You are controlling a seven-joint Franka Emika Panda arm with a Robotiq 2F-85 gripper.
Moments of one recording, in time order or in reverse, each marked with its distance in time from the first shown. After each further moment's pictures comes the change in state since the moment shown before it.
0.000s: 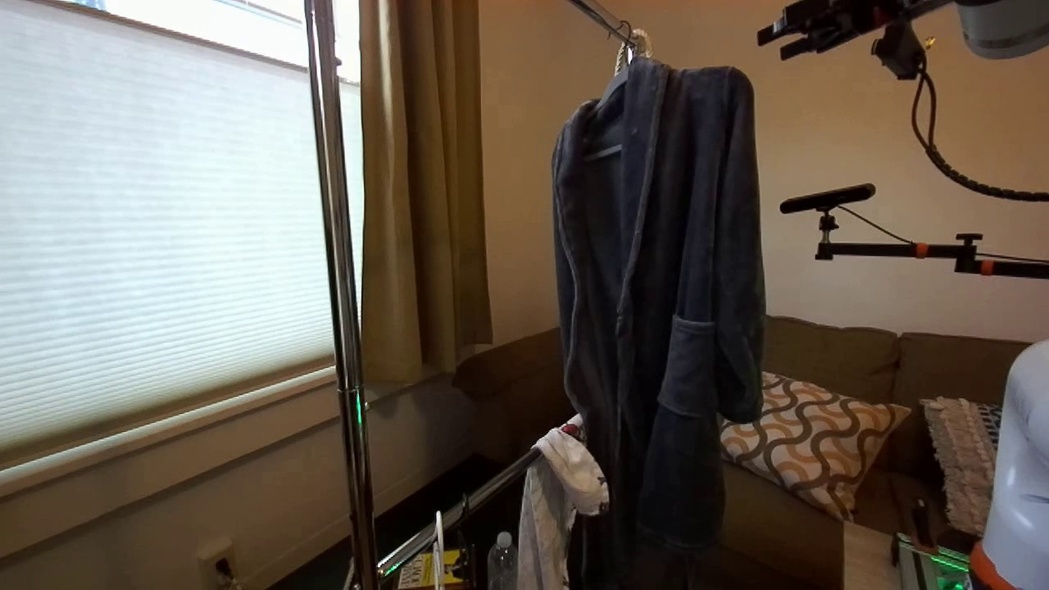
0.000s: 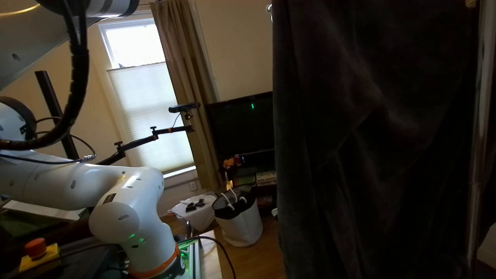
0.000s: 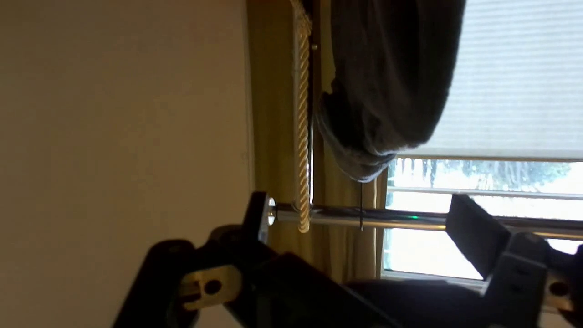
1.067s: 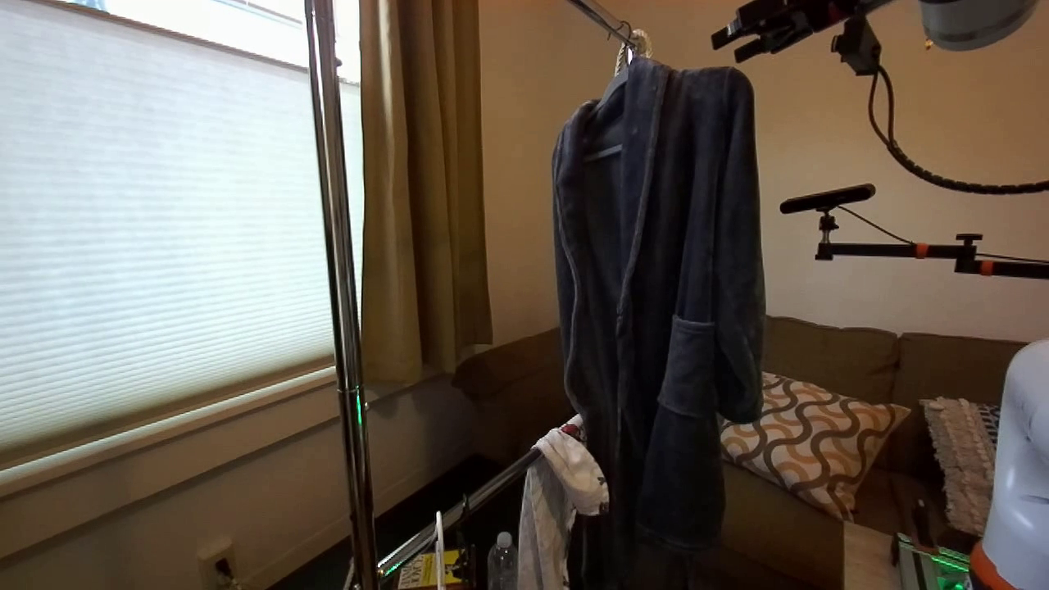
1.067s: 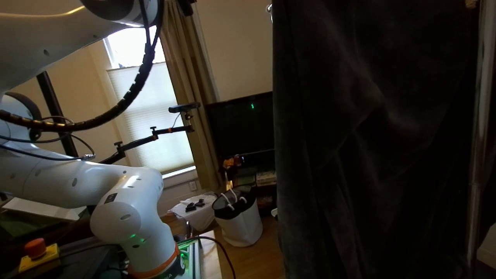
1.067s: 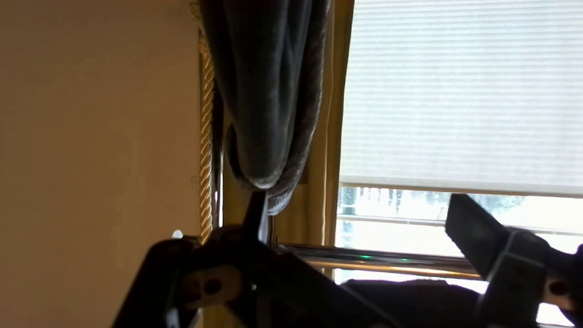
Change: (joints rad) arm 0.029 0.059 0.121 -0.011 0.001 -0.009 0.070
